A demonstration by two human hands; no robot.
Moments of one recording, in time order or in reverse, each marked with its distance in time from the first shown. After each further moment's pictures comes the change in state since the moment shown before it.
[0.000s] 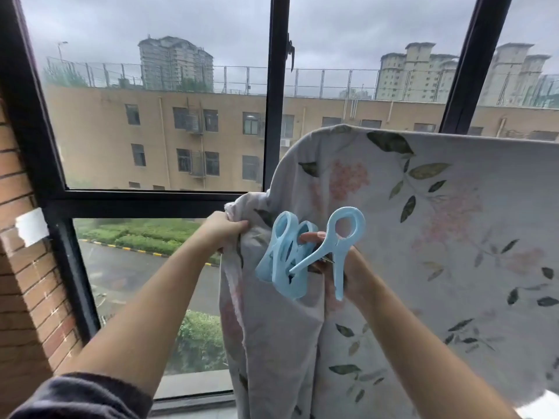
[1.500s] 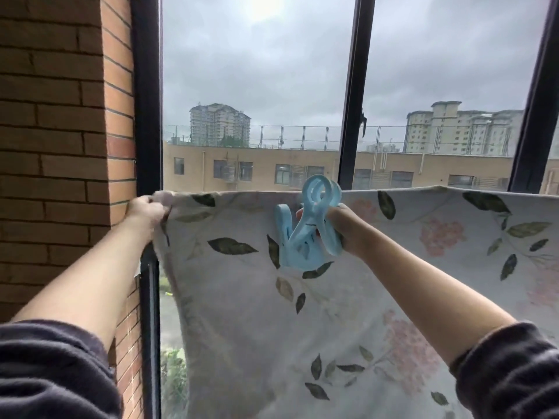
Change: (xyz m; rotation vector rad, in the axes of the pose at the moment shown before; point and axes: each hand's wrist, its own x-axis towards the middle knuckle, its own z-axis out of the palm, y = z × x) left_hand 0.052 -0.104 -0.311 -0.521 0.536 0.045; right_hand 0.092 -0.070 0.209 -0.367 -0.109 -0.073
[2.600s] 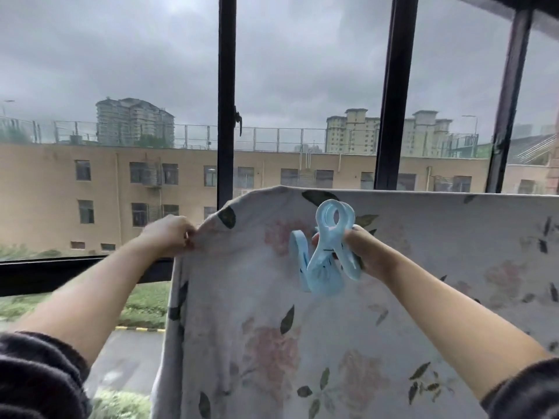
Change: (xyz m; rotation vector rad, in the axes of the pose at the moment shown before) left_hand -0.138 0.024 0.294 1.149 -0.562 0.677; right_hand -0.102 0.040 -0.294 -0.128 0.209 0.073
